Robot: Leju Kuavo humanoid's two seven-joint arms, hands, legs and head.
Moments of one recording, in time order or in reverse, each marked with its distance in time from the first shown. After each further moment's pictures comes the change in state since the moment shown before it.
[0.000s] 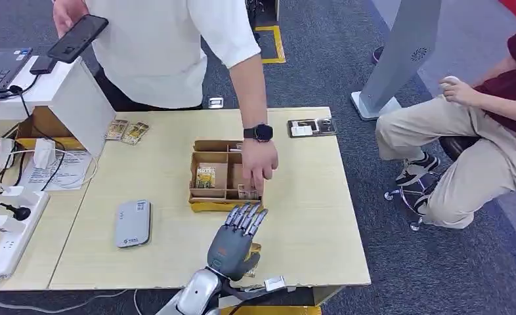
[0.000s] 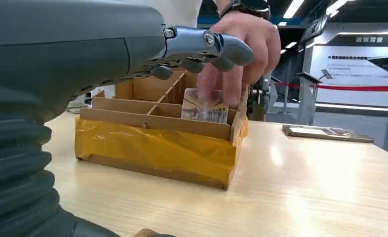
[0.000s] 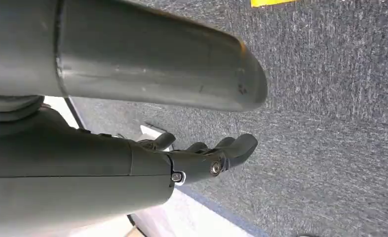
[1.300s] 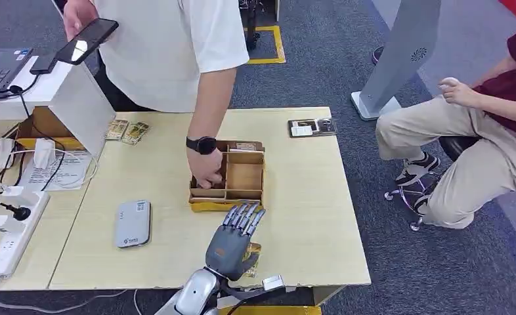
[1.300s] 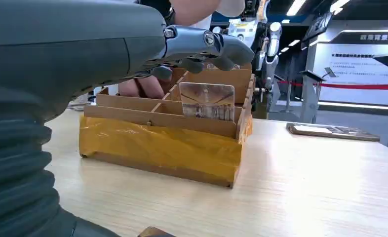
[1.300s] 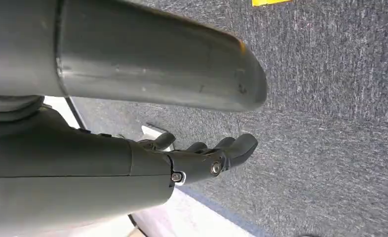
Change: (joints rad) left arm 0.001 0.007 0.000 0.000 0.017 0.000 0.000; right arm 0.002 -0.003 0.000 0.000 -0.006 -0.001 0.000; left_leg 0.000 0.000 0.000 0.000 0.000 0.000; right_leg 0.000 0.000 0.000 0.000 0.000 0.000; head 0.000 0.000
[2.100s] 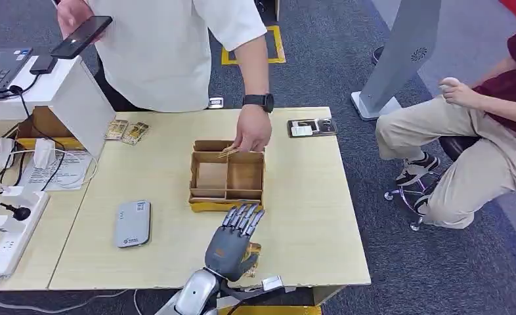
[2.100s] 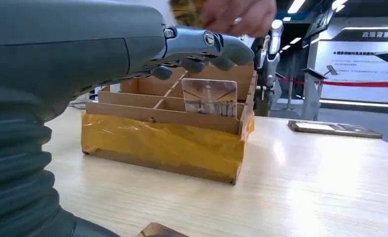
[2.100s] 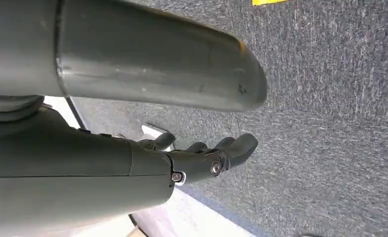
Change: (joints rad) left arm 0.001 0.002 0.000 0.005 0.005 0.000 0.002; right arm 0.001 -0.001 0.000 0.000 0.000 0.000 0.000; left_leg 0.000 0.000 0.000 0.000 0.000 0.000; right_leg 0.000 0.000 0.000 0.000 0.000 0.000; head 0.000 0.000
